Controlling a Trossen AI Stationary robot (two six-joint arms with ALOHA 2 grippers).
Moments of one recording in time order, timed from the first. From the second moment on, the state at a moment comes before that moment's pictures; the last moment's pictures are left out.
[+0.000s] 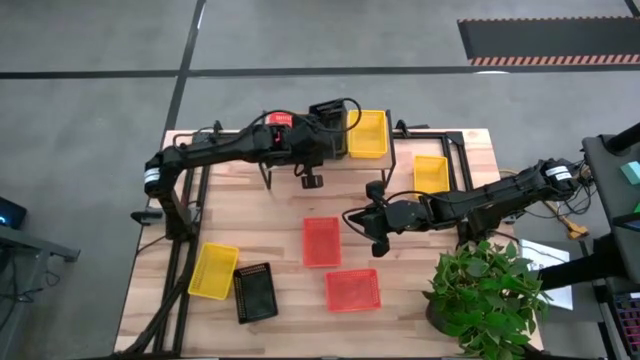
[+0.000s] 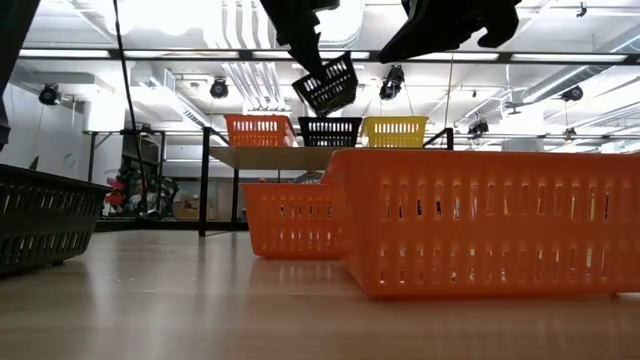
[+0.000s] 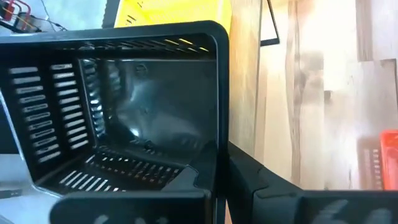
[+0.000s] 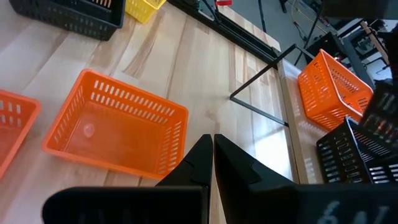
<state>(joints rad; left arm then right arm) 0.21 1.74 1.83 -0.91 -0.36 0.35 0.21 1.32 0.94 -0.18 0.35 -0.40</state>
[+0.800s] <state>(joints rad) 0.24 1.77 1.83 -0.90 -0.36 0.34 0.21 1.32 0.94 -0.18 0.35 -0.39</state>
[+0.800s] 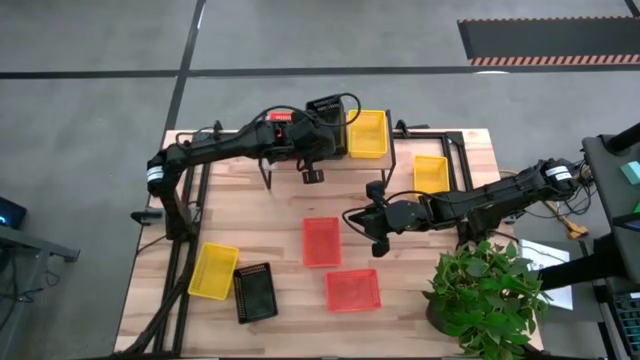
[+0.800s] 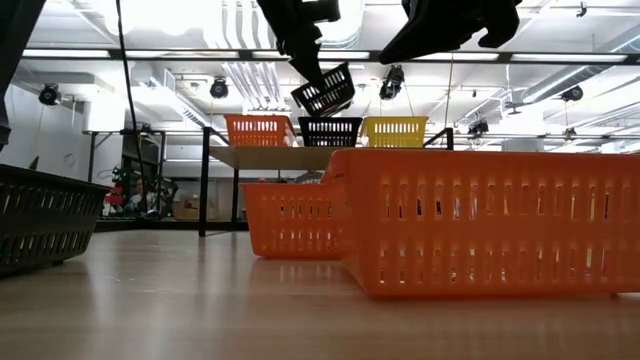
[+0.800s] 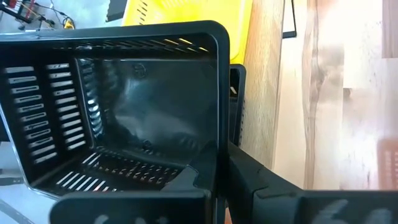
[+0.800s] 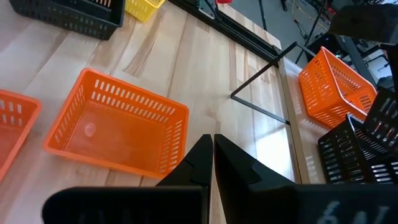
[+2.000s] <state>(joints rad) 0.24 1.77 1.79 -0.90 -0.36 0.35 0.21 1.32 0.94 -0.18 0.35 -0.39</state>
